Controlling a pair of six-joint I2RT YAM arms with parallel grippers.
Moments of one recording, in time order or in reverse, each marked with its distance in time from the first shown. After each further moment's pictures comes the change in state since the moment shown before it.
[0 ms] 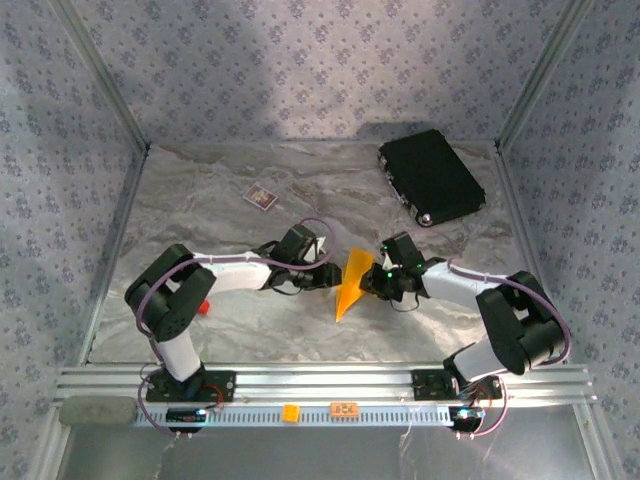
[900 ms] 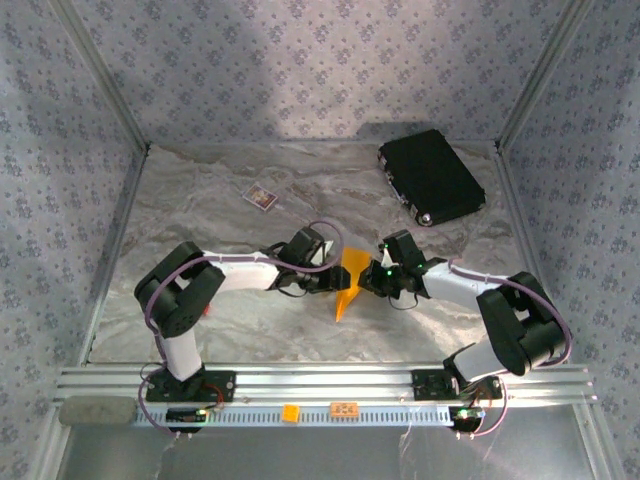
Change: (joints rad) left arm -0.035 0.050 0.029 -0.004 0.009 0.014; right arm -0.005 -0.005 -0.004 0.061 -0.037 0.002
